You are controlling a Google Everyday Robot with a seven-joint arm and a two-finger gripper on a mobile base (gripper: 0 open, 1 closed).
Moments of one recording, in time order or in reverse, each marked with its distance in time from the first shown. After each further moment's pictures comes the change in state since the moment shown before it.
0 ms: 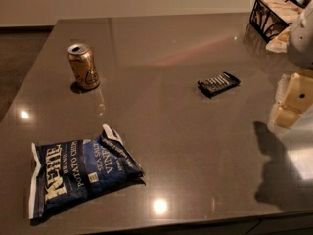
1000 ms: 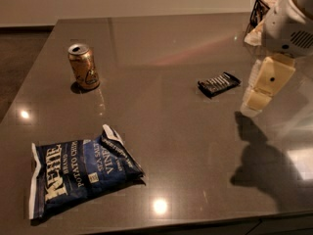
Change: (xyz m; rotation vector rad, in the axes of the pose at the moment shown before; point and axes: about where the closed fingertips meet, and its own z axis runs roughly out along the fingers) arm -0.037 -0.020 0.010 -0.034 -0.083 0.024
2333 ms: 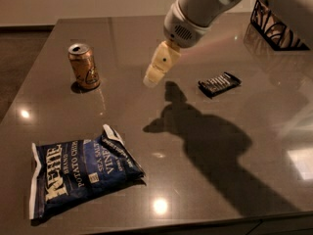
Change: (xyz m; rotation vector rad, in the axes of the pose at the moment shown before) arm -0.168 -0.055 0.095 0.003 -0.221 0.063
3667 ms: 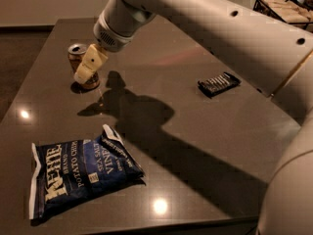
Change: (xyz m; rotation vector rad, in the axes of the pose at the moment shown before) arm -0.140 0.017 0.113 -0.060 -0.169 0.016
